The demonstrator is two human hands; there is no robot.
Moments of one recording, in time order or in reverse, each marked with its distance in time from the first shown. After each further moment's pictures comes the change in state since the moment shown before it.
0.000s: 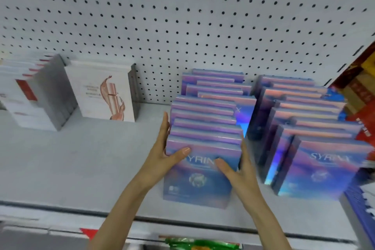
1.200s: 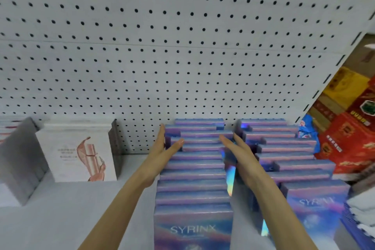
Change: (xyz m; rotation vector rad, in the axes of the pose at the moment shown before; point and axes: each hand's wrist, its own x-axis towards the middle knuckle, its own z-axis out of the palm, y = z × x) left_hand 0.124 0.064 -0.005 0.070 -0.067 -0.141; right_hand 0.143 -0.057 -0.035 0.008 0.108 0.333
